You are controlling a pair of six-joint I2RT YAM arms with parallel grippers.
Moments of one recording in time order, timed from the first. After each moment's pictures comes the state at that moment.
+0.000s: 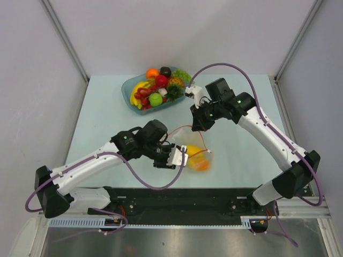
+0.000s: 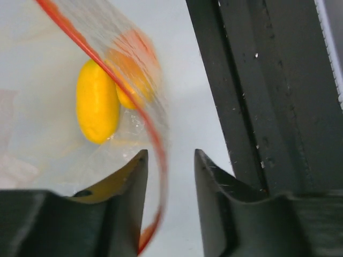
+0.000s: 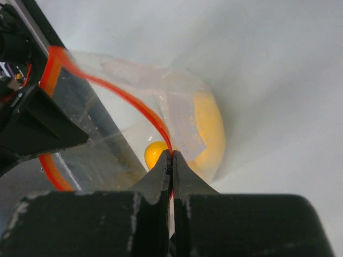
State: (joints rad) left arm -0.94 1.21 1.09 -0.80 0.51 0.83; right arm 0.62 1.50 1.60 -0.98 -0.43 -0.11
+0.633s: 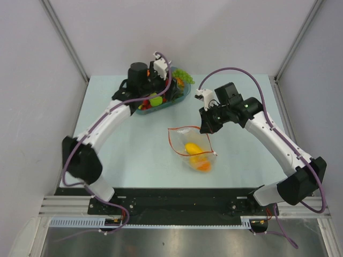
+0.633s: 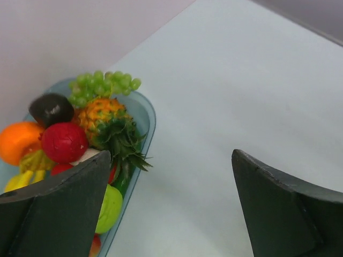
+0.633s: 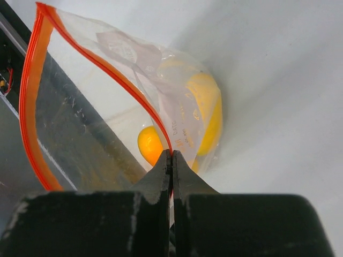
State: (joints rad) left arm -0.45 1.56 1.48 -0.16 0.40 0.16; right arm 0.54 1.42 1.46 -0.95 -0.40 -0.08
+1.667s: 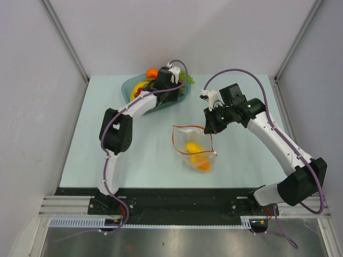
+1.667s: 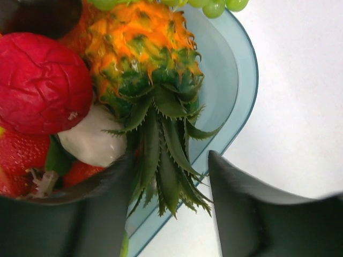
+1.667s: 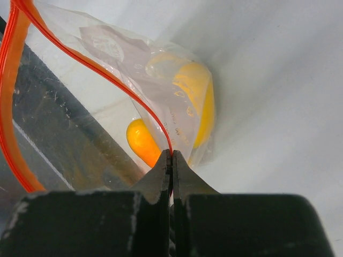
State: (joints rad) left arm -0.47 2.21 1.85 -0.24 -0.05 -0.02; right arm 0.47 1.41 1.40 -0.94 -0.41 -0.08
